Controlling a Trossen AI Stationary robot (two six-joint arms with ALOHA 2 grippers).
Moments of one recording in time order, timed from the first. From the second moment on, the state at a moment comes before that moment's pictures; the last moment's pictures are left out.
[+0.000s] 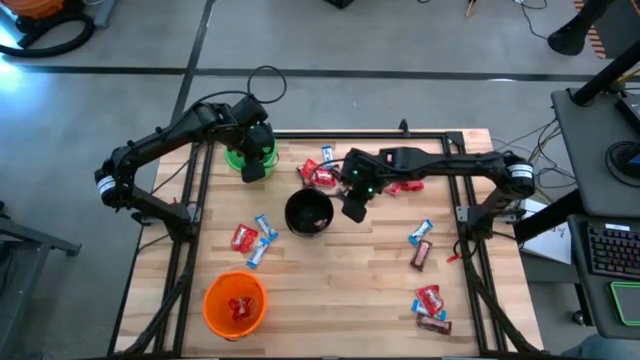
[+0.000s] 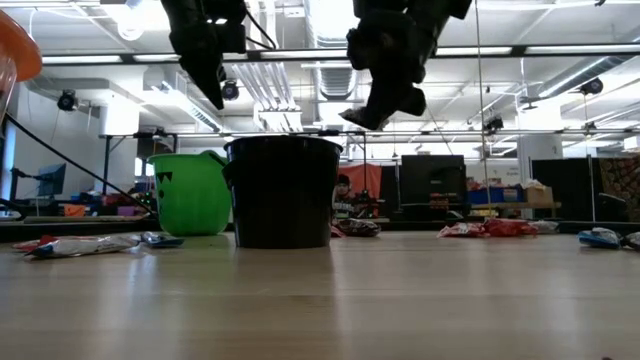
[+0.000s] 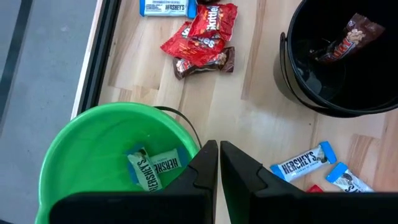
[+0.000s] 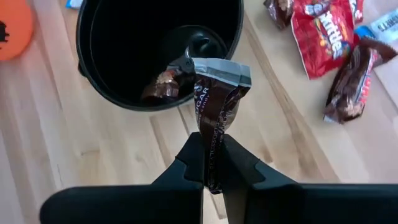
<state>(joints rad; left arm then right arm) 0.57 1.41 1.44 -1.16 0.06 0.36 -0.19 1.65 1.39 -0.77 -0.16 0.25</state>
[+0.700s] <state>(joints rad) 0.57 1.41 1.44 -1.15 0.07 0.29 -0.18 1.69 1.51 -0.78 -0.19 0.10</state>
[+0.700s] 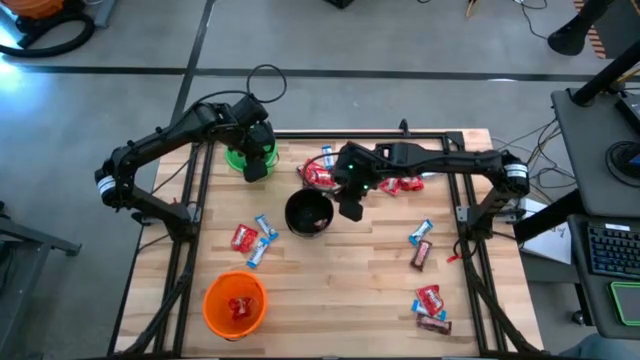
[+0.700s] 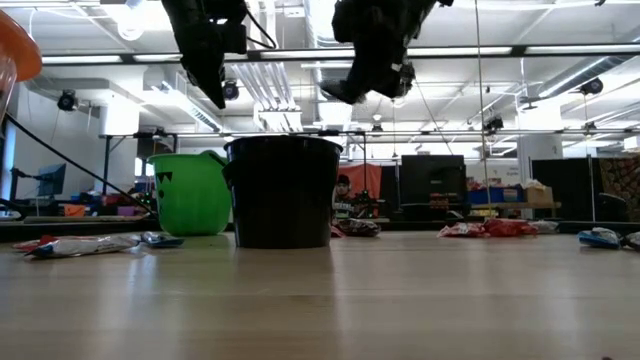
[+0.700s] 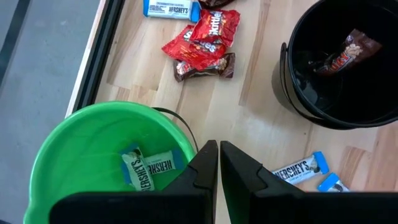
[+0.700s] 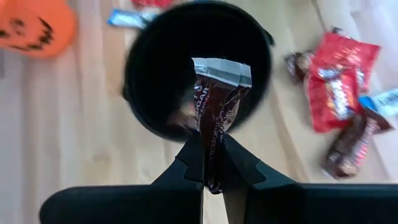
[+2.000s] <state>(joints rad) 0.57 1.41 1.44 -1.27 0.11 0.41 -0.15 1.90 1.76 -0.73 -0.28 0.16</state>
